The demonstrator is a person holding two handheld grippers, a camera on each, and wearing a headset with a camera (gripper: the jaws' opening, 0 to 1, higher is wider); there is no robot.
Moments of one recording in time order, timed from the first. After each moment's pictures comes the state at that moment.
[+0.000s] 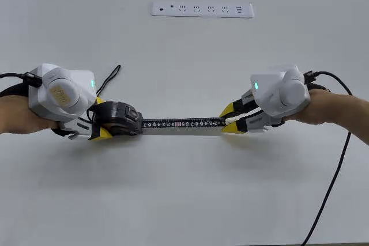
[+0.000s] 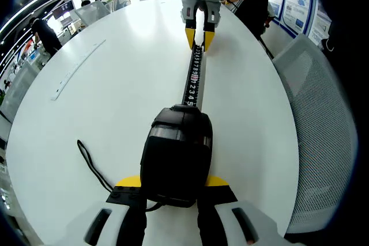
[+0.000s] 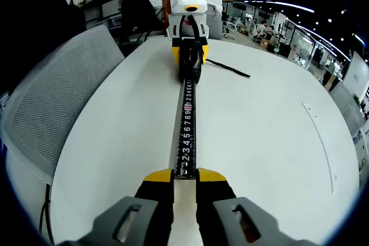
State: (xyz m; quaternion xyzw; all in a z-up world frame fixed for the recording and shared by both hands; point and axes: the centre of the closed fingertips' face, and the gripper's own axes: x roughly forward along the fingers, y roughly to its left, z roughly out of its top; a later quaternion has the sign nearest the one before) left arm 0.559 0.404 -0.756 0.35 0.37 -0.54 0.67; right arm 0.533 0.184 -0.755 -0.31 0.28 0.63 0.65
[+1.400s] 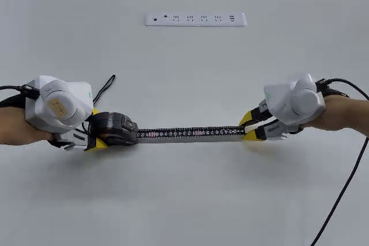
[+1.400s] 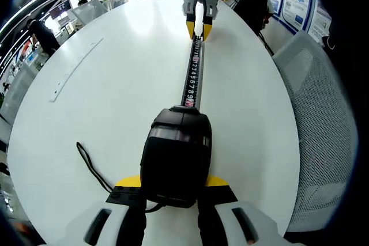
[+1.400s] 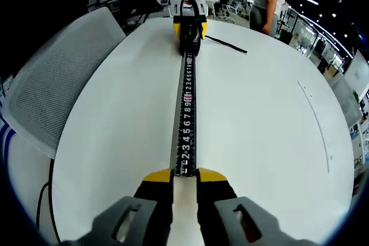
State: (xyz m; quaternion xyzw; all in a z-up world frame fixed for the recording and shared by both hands) left arm 0.559 0.402 -0.756 0.37 0.37 -0.54 0.66; right arm 0.530 0.132 -0.768 -0.37 0.33 0.60 0.63
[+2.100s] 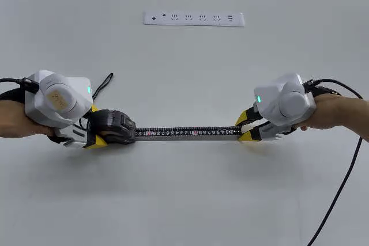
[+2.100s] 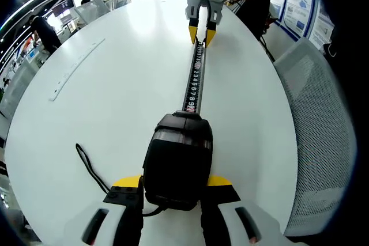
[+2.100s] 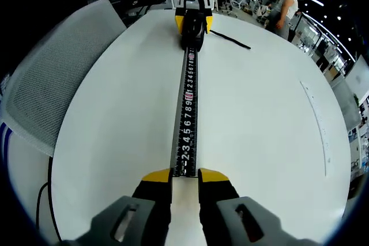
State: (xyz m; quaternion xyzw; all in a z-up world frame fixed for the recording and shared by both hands) left arm 0.561 0.396 -0.752 0.35 0.38 -0.54 0.67; right arm 0.533 0.132 -0.767 -0.39 0.33 0.59 0.62
